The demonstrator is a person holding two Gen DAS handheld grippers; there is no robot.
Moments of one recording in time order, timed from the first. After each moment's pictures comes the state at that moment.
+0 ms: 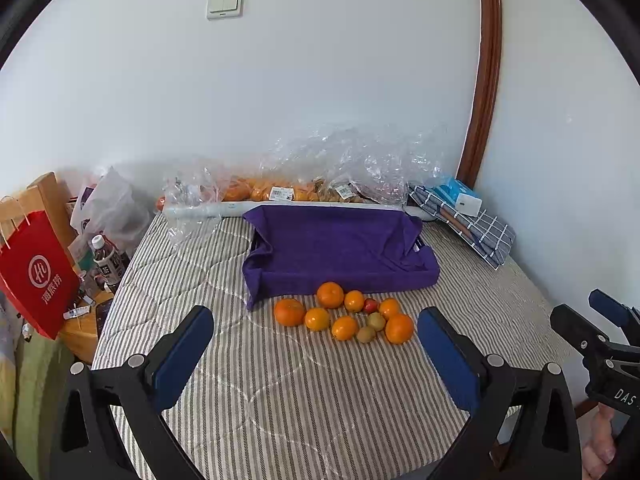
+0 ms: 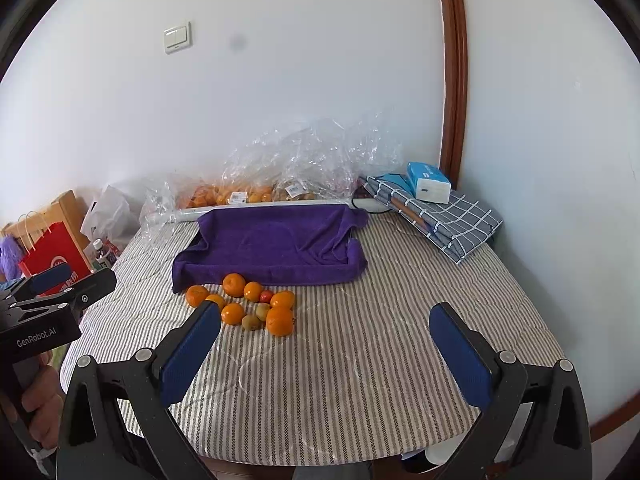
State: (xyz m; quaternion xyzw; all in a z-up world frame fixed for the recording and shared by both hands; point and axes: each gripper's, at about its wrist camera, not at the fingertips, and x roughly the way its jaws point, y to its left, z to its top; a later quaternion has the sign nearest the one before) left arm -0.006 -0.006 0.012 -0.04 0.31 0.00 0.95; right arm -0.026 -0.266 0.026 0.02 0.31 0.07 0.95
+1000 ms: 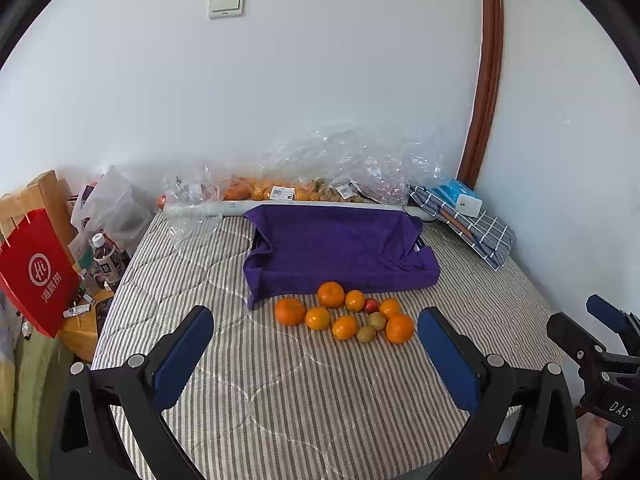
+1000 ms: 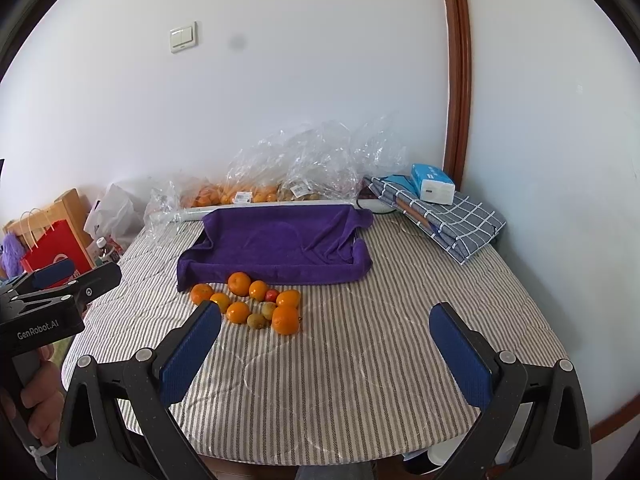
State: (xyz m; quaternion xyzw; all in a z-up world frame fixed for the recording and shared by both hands) left arm -0.010 -0.005 0.014 -0.04 0.31 0.00 0.95; right arm -0.030 -0.261 0.027 0.02 0.31 0.07 0.95
